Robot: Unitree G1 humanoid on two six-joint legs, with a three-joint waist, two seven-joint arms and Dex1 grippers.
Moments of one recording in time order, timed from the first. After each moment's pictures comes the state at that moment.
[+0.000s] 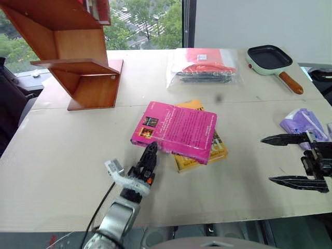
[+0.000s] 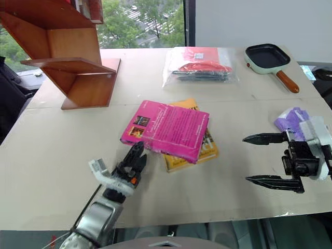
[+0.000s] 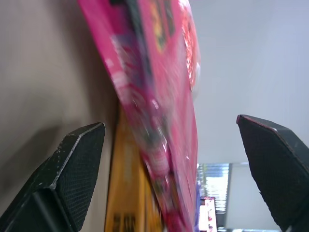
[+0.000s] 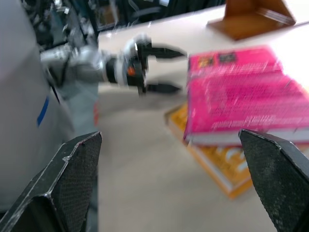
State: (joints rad) left arm 0.34 0.04 0.10 -0.50 -1.49 0.51 0.04; right arm 0.07 -0.93 -0.55 -0.51 0.91 0.60 1.38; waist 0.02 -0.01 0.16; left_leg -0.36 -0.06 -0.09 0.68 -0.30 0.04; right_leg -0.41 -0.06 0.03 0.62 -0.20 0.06
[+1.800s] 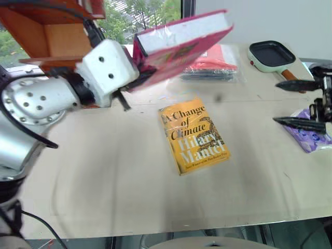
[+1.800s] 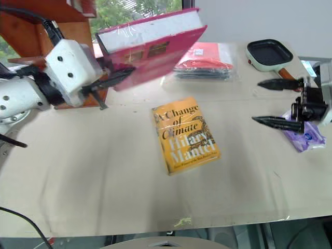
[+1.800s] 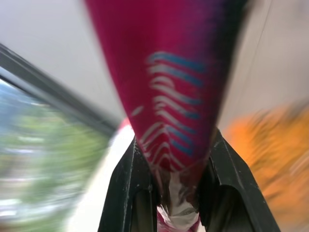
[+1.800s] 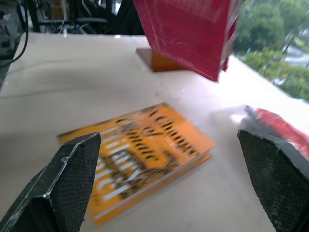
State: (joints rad) left arm -0.56 1.31 0.03 -0.54 -0.27 0.35 -0.55; right arm -0.54 -0.94 -0.27 0.05 0.74 0.36 1.43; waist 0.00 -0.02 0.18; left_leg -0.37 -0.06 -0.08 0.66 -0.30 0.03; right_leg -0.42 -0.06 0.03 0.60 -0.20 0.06
